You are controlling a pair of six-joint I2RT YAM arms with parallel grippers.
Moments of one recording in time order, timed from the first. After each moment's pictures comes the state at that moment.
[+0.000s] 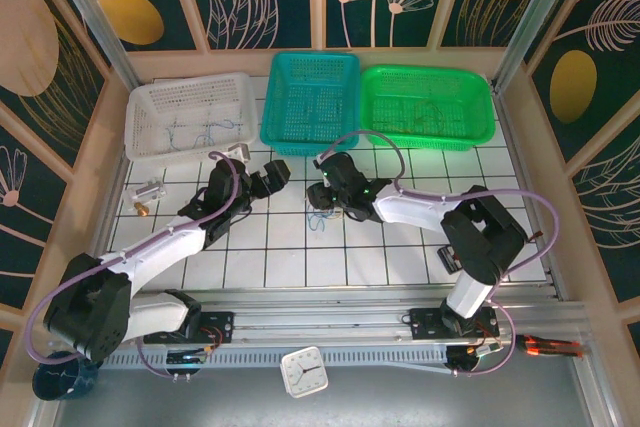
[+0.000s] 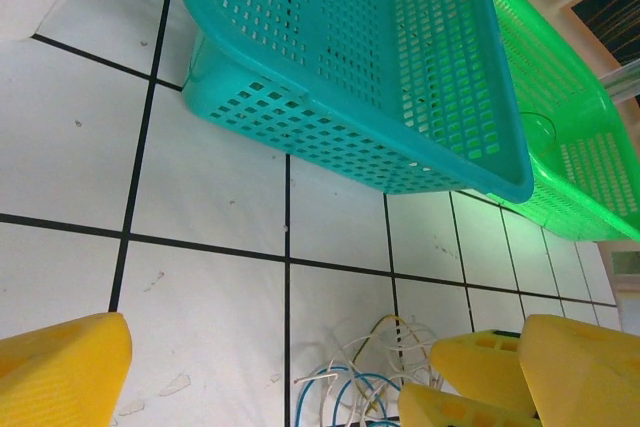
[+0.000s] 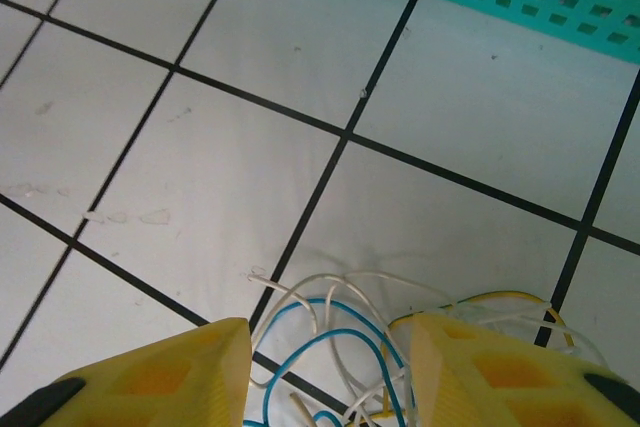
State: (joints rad) left arm -0.51 1.23 0.60 0.14 0.00 -0.82; right arm 0.82 1.70 0.98 -0.09 0.07 0.34
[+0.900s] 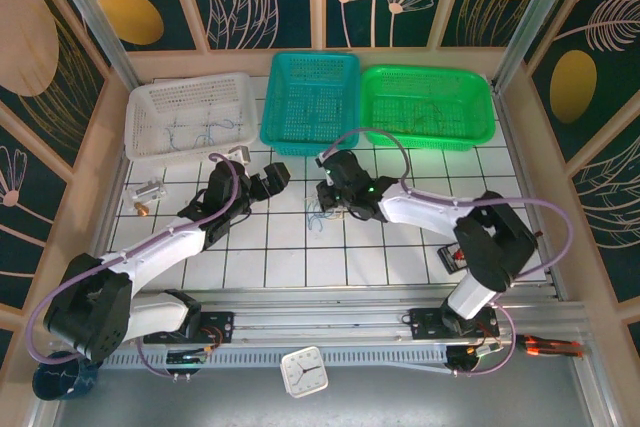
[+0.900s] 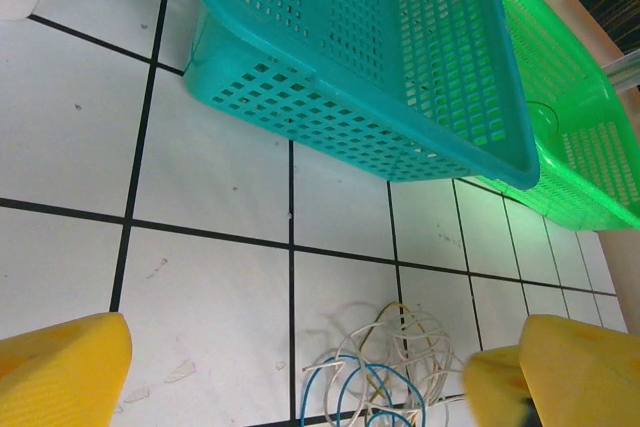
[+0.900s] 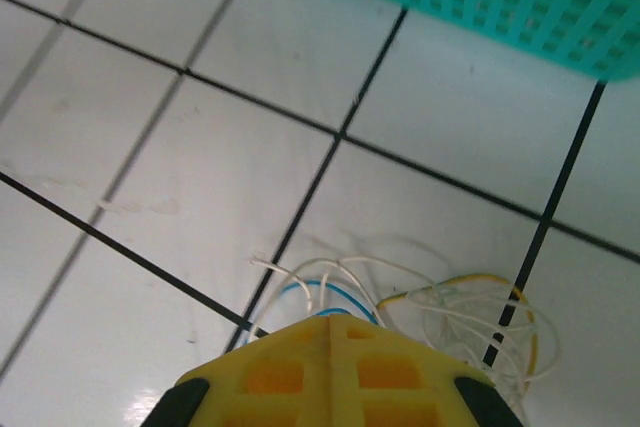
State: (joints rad) left arm -0.50 1.23 0.58 0.15 0.02 -0.82; right arm 0.82 1.59 0.98 -0.16 0.08 0.31
